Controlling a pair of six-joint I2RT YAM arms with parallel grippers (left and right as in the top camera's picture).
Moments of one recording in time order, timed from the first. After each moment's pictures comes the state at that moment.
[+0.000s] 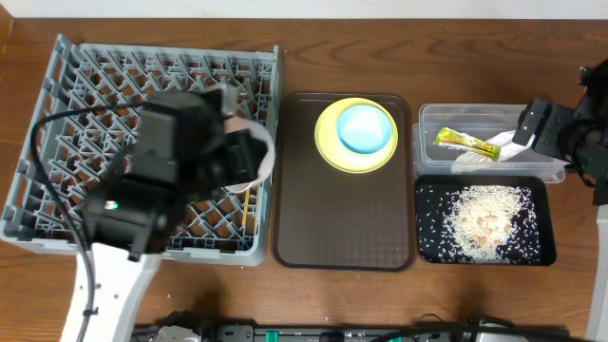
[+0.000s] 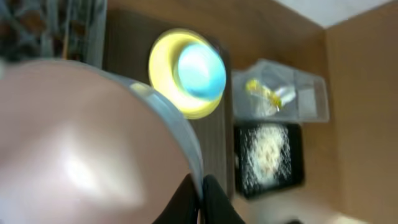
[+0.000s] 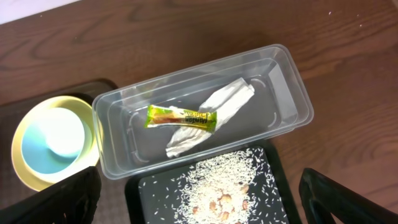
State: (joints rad) left arm -0.23 1.15 1.34 -1.01 0.42 -0.52; right arm -0.22 1.30 1.53 -1.12 0.00 0.13
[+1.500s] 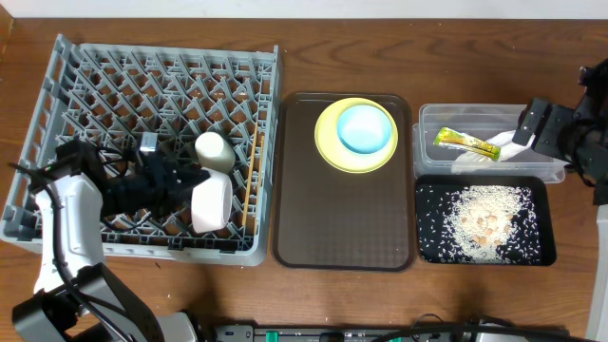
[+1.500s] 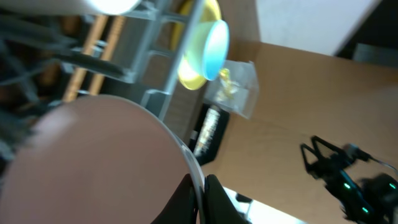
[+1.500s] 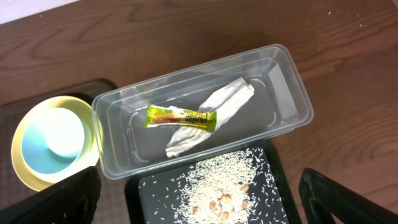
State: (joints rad) left arm 0.50 1.52 1.04 -1.21 1.13 0.01; right arm -0.22 1.30 1.53 -1.12 0.00 0.13
